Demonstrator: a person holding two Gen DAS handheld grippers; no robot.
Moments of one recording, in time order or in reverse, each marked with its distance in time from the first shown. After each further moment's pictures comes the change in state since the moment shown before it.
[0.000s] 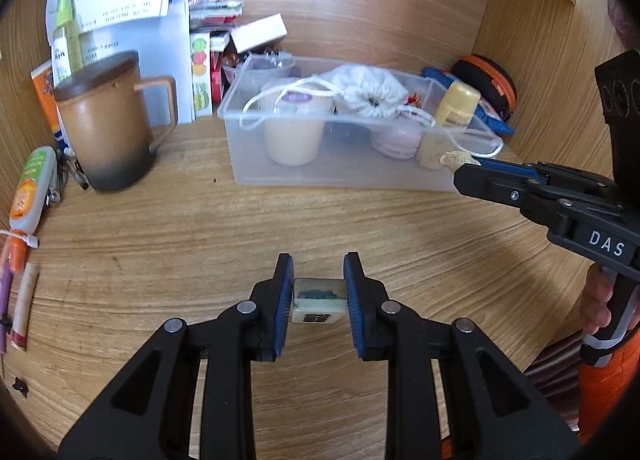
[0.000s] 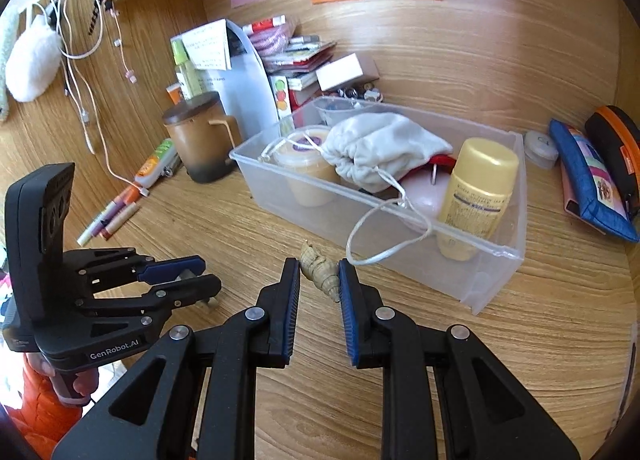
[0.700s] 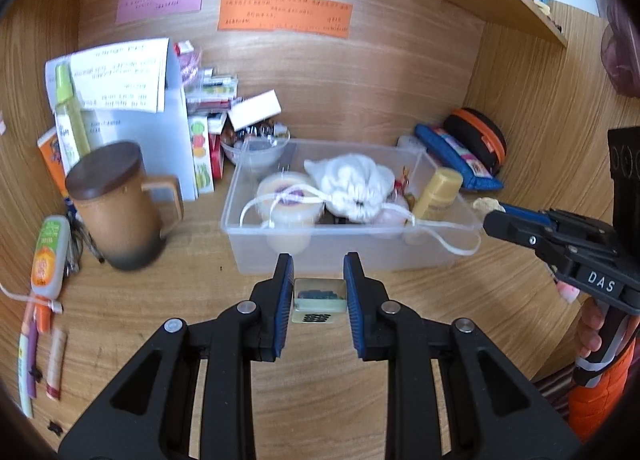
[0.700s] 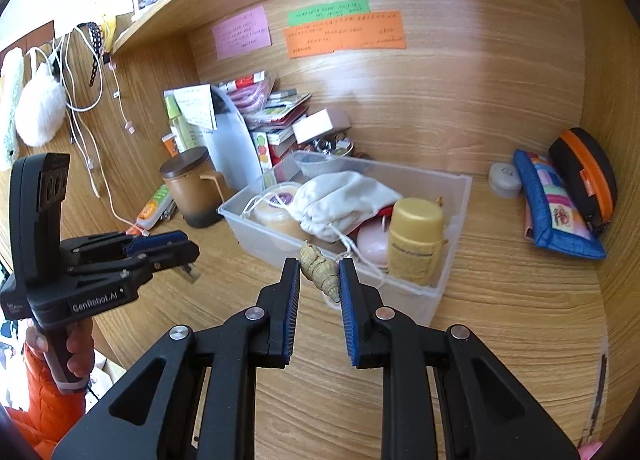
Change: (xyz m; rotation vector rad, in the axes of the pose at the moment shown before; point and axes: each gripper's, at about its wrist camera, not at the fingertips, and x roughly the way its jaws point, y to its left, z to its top) left arm -0.028 -0.006 0.062 0.018 -0.130 0.000; right arm -0.051 -0.028 0.018 0.036 -0.121 -0.028
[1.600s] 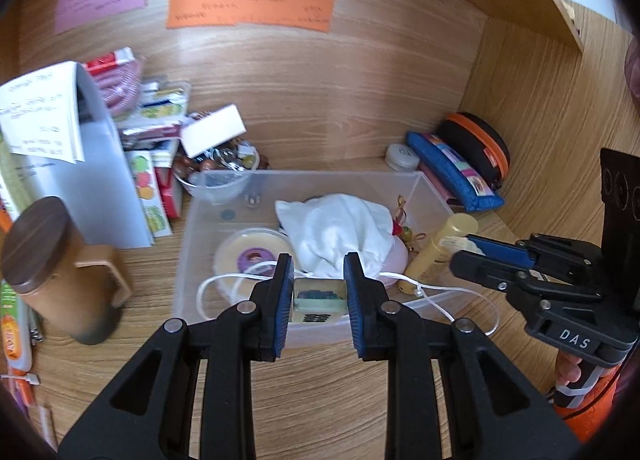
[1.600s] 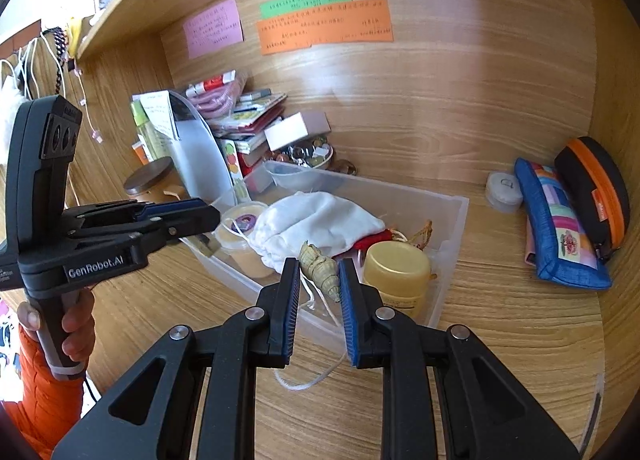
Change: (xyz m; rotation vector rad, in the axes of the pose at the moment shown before) left arm 0.069 -0.004 0.051 0.036 0.053 -0.087; right arm 0.046 -0.022 0.026 0.005 0.038 -0.035
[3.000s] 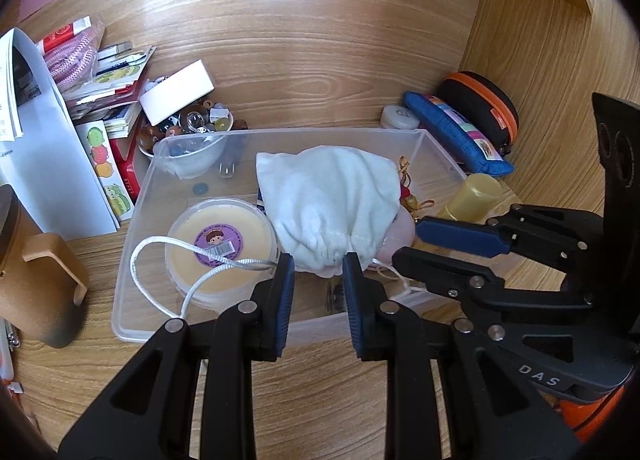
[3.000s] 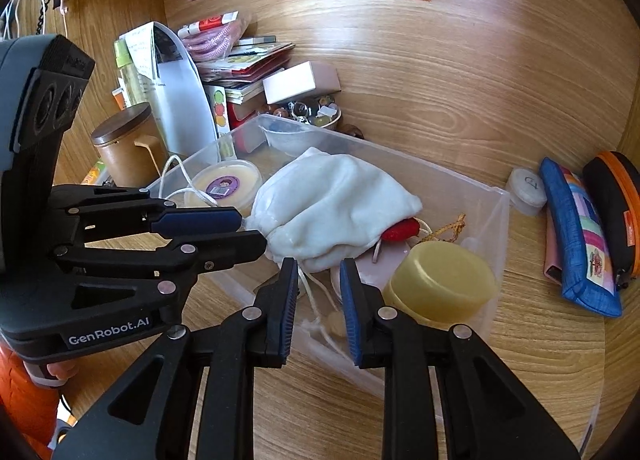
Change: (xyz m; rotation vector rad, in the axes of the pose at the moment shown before) left arm 0.043 -0.007 -0.010 0.034 0.087 -0.015; right arm 0.055 0.011 -0.004 -0.113 0.109 -0.058
